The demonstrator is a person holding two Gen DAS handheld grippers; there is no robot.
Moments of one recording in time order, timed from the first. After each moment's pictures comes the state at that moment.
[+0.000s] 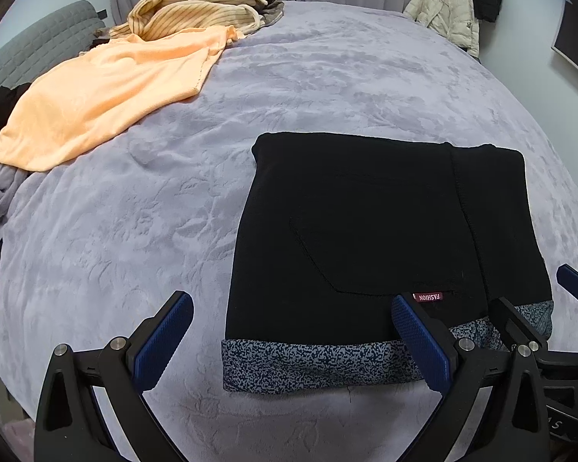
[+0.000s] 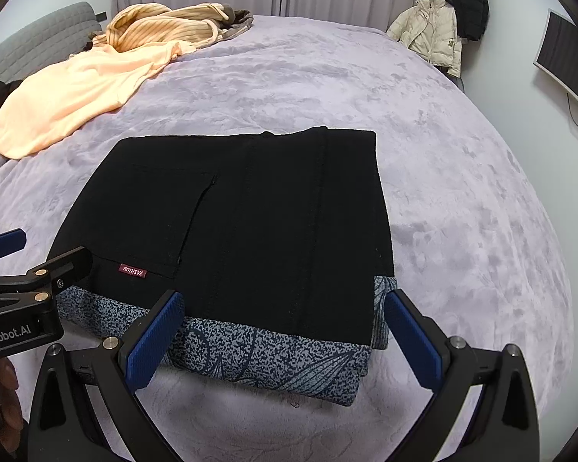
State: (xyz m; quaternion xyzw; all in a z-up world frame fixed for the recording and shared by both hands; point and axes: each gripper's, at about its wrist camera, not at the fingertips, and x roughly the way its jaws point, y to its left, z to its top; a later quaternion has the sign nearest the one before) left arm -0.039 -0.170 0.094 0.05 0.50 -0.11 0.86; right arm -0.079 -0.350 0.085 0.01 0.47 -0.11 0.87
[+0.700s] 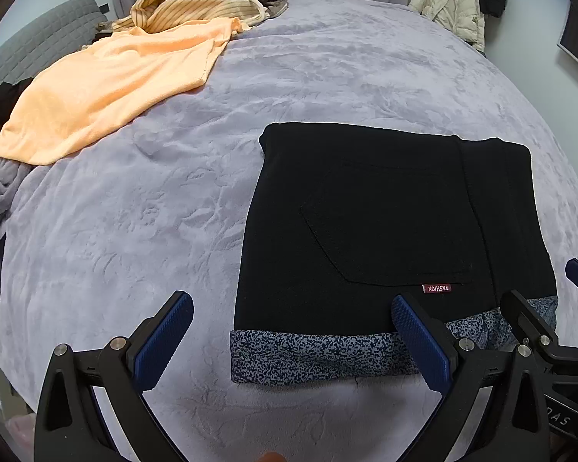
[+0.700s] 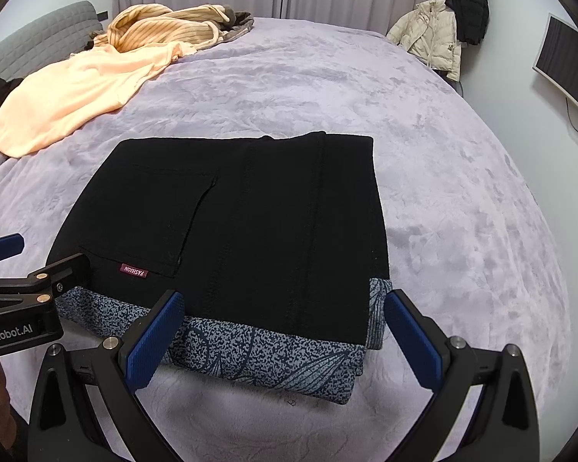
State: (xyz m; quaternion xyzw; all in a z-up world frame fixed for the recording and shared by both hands) left arm -0.041 -0.167 0.092 0.06 0.51 -0.10 0.85; right arm -0.081 -0.349 0.088 0.00 0.47 -0.12 0.87
